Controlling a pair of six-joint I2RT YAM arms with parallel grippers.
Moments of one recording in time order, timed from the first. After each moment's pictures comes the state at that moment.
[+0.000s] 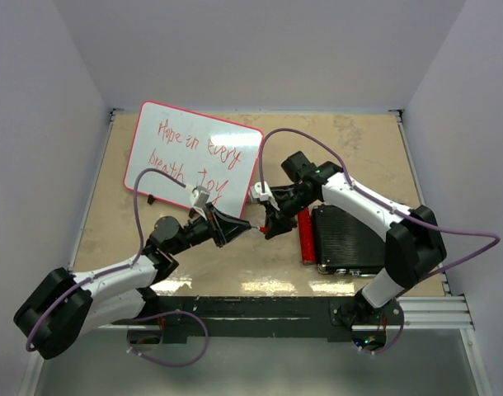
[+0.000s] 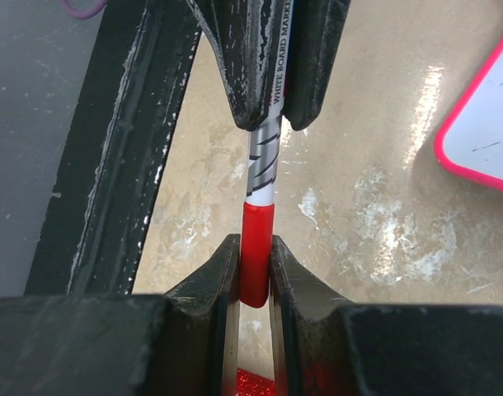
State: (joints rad) left arm -0.68 1.03 0.23 0.88 0.41 -0.67; right arm 0.61 1.59 1.22 -0.89 -0.94 -0.94
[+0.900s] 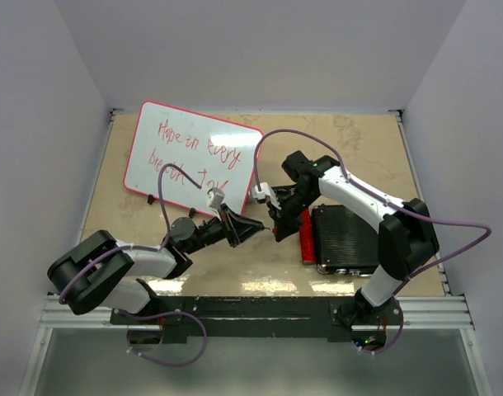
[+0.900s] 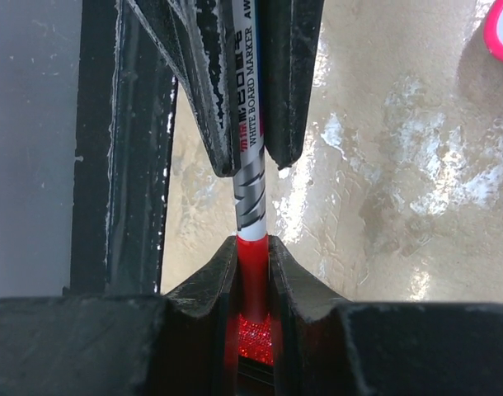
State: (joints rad) left arm -0.78 1.40 0.26 1.26 0.37 -0.68; right arm 0.59 1.66 1.29 -1.09 -0.83 -0.91
